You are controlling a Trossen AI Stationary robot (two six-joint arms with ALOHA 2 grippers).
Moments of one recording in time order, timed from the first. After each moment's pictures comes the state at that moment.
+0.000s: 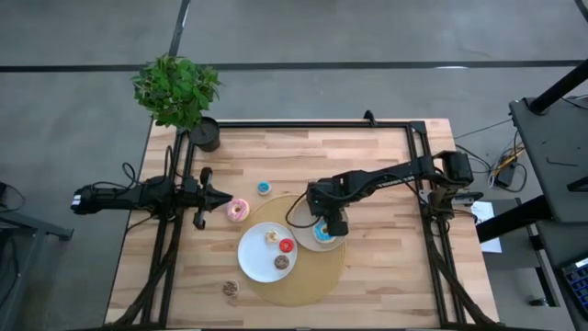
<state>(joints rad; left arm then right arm) -0.03 0.04 0.01 0.02 -0.03 -0.13 0.02 1.82 1.22 -0.69 -0.05 -0.11</state>
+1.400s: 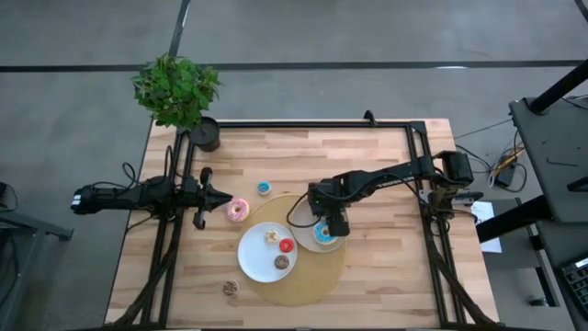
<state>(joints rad) -0.03 0.04 0.01 0.02 -0.03 -0.13 0.02 1.82 1.21 -0.71 -0.06 -0.08</state>
